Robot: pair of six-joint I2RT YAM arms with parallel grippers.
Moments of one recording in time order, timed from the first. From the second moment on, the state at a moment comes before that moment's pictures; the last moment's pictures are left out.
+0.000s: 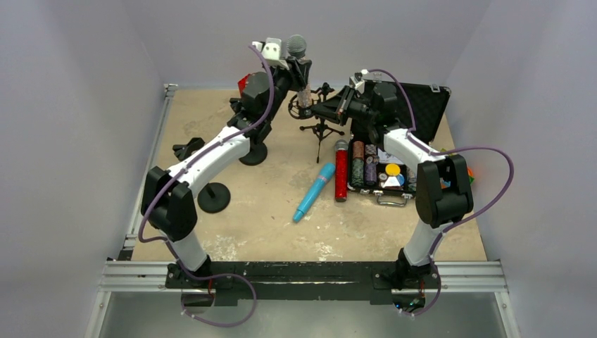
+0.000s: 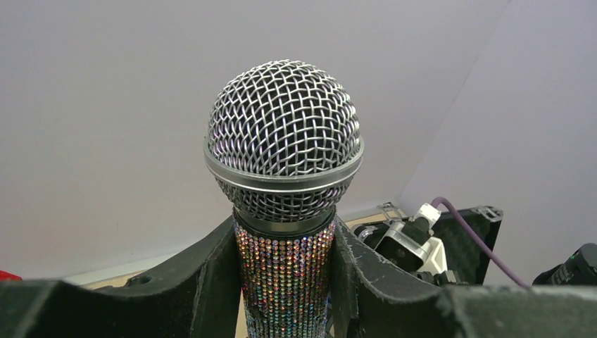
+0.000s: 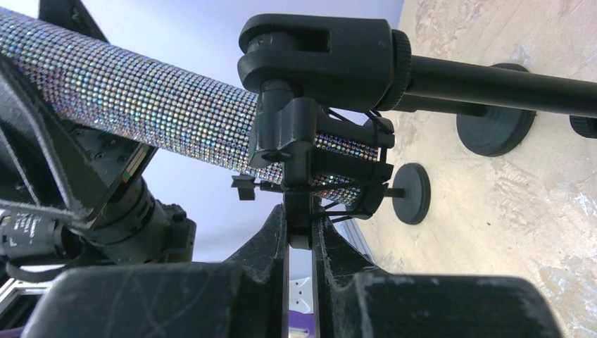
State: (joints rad) left arm -0.58 1.73 1.48 0.40 -0.12 -0.26; right arm 0.25 1.78 1.26 0.48 -0.88 1.35
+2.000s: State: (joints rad) left arm -0.48 1.59 1.21 0.62 0.17 -0.34; right arm 0.22 1.78 1.21 0.57 -0.90 1.32
